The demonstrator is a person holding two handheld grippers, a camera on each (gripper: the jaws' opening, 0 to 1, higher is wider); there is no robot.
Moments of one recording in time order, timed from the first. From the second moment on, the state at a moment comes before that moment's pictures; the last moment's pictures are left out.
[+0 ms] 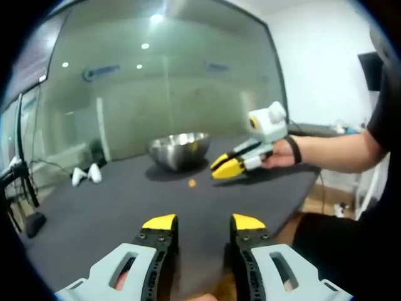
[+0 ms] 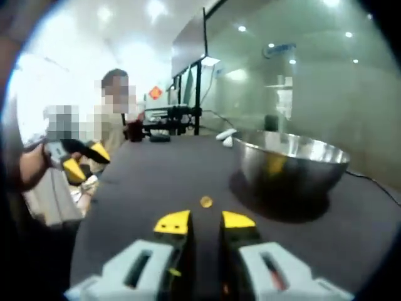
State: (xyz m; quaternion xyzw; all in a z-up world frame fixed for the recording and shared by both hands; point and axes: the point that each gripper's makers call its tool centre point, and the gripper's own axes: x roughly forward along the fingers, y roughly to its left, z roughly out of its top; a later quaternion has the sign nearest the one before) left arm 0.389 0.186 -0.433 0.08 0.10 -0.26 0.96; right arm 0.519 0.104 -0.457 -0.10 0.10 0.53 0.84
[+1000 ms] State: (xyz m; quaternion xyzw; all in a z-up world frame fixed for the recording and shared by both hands) left arm 0.390 0.197 -0.435 0.08 0.10 -0.25 0.96; right arm 0.531 0.154 -0.478 -0.13 0.12 0.57 0.81
